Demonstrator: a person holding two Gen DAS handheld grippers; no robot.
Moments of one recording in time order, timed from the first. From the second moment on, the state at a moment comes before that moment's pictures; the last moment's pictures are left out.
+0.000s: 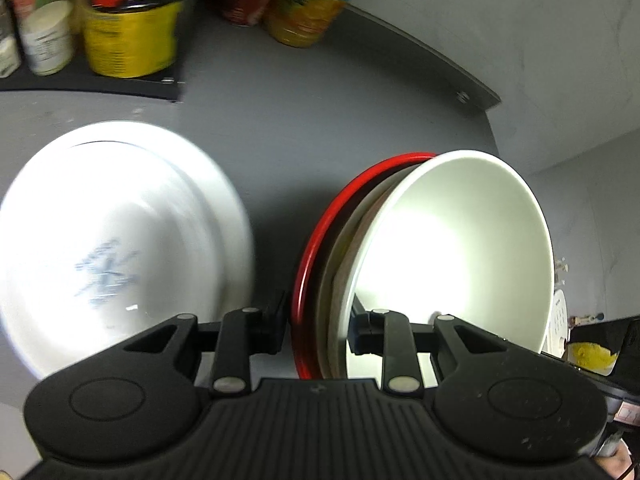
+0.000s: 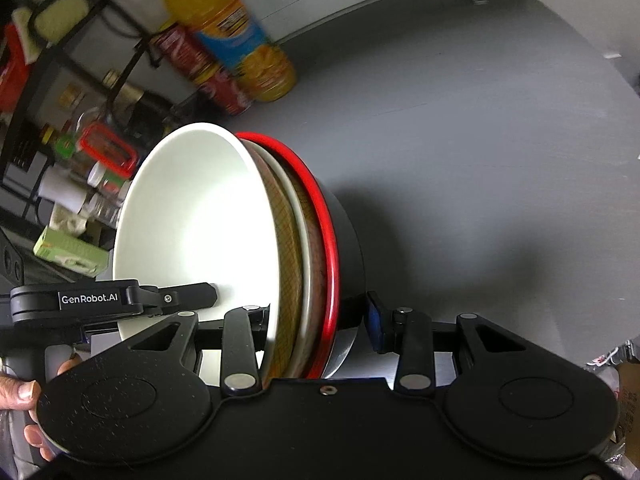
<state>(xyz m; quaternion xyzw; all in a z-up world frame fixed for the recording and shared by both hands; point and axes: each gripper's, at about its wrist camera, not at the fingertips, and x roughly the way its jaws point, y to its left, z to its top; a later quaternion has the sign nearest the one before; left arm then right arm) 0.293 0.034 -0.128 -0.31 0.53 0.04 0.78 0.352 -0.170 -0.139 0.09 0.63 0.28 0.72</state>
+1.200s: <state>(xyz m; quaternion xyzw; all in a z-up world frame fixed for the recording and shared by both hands) 0.221 0.185 -0.140 -0.34 0.52 0.09 0.77 0.277 -0.018 -0.158 0.05 0.66 0.32 0.68</state>
